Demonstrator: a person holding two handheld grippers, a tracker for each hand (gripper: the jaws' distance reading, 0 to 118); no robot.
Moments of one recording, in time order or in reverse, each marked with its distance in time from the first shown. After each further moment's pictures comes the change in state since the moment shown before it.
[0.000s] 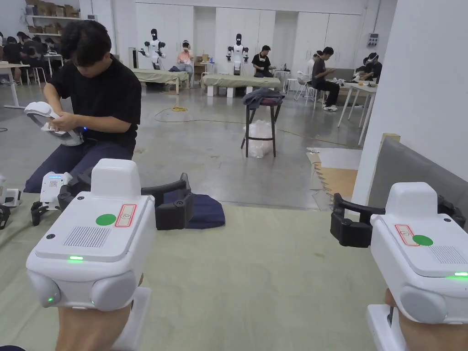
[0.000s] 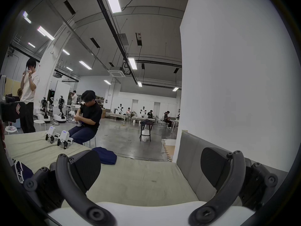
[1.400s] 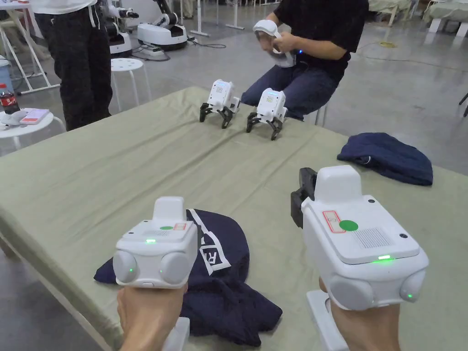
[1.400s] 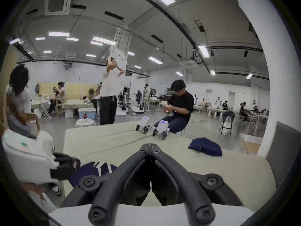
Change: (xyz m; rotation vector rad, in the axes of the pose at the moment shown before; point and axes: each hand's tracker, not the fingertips) left arm -0.225 -0.175 0.135 -0.687 0.566 0.223; right arm -0.351 -0.039 0.071 -0.112 0.810 0.013
